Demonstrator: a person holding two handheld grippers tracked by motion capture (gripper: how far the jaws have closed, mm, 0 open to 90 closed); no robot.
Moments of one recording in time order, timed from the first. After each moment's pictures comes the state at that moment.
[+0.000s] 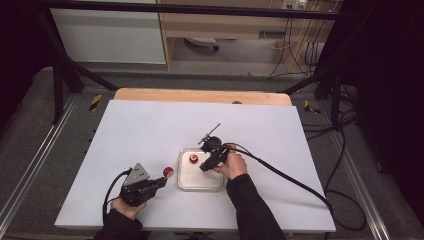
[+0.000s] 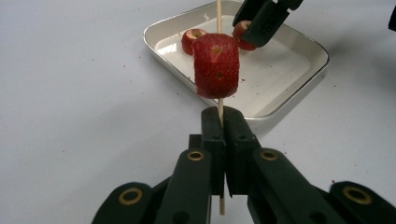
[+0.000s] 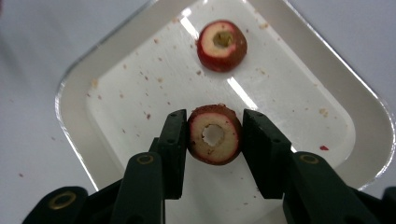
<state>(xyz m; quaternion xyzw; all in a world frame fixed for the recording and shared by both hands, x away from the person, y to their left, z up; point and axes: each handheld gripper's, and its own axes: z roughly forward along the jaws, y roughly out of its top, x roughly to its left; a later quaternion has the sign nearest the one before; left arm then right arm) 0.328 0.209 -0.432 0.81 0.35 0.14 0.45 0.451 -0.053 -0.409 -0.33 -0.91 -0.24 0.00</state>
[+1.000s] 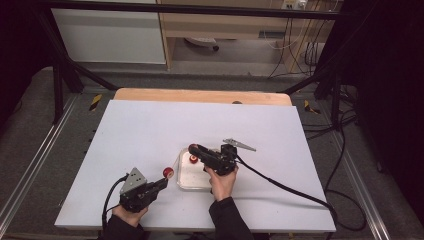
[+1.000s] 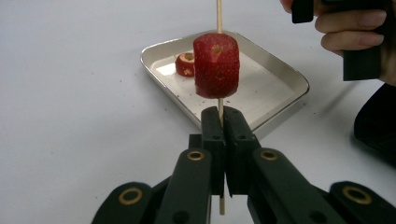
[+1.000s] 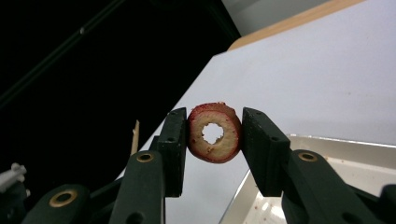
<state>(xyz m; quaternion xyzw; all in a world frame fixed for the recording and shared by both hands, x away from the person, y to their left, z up) 0.308 0.201 -0.429 0.77 0.38 0.15 0.49 0.405 -0.071 -0.424 -0.48 -0.60 -0.65 0.03</state>
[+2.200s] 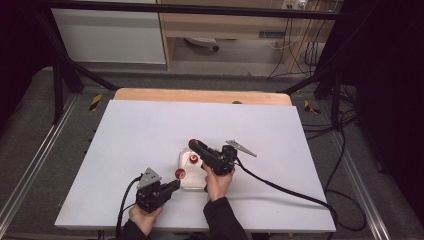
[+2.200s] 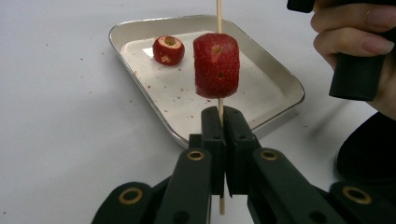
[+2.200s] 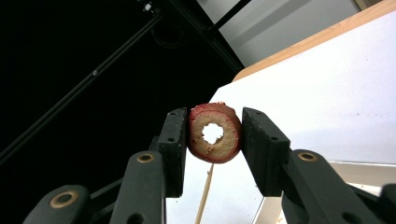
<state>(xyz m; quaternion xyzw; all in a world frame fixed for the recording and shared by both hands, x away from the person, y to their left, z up) 0.317 0.169 -0.442 0.75 0.43 0.11 0.48 0.404 -0.066 -0.430 -0.49 -0.53 -0.69 0.02</state>
